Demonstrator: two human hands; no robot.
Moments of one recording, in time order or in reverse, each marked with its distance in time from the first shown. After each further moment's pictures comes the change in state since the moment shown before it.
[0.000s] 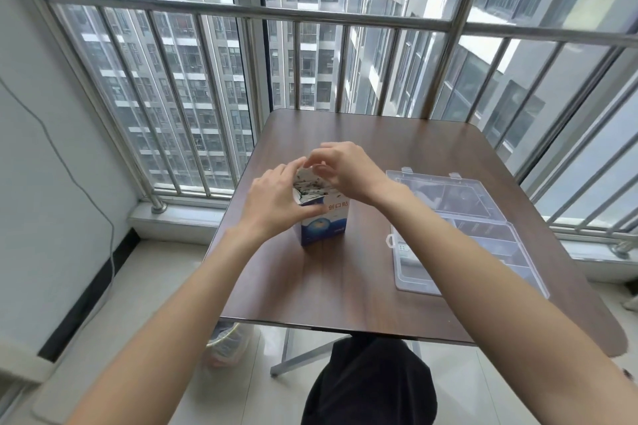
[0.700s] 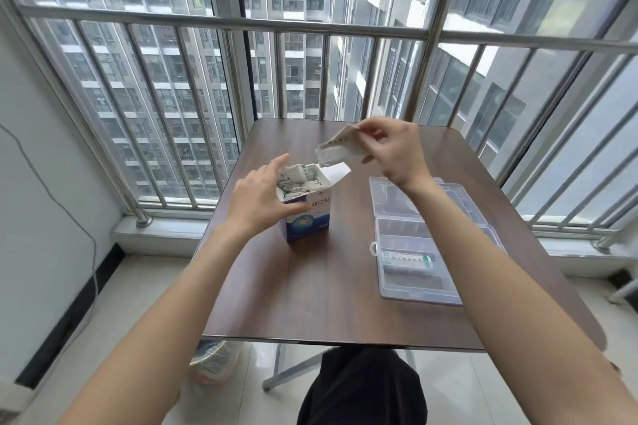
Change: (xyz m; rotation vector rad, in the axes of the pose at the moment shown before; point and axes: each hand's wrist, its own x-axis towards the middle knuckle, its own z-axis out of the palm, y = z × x) left_hand 0.023 -0.004 0.002 0.042 -0.067 -0.046; right_hand -0.027 0.047 -0.052 0.432 0.466 0.233
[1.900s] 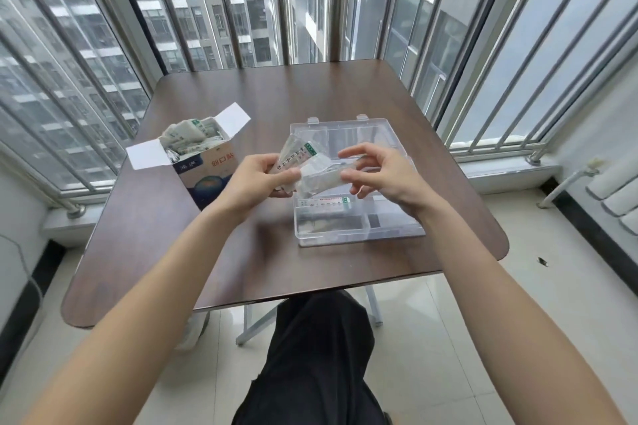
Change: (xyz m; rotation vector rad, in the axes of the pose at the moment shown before) left_hand -0.013 0.113 0.071 -0.998 -0.398 -0.158; right_hand -0.127 0.069 -0.088 0.346 -0.209 0.587
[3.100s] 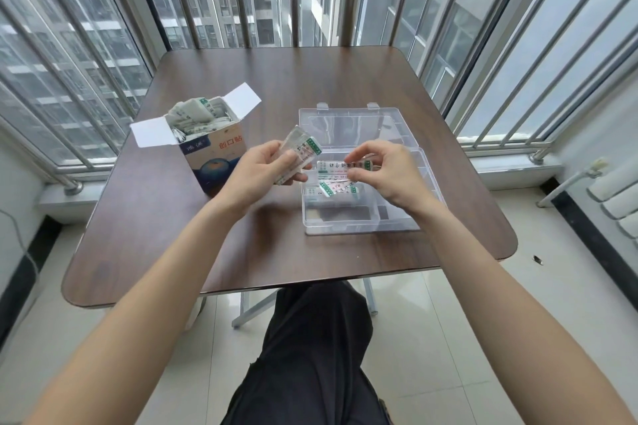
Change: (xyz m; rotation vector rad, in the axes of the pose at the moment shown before) left_hand -0.010 -0.010 -0.004 0.014 0.019 0.093; right_hand 0.005 0.011 0.016 -0.374 0.155 -0.094
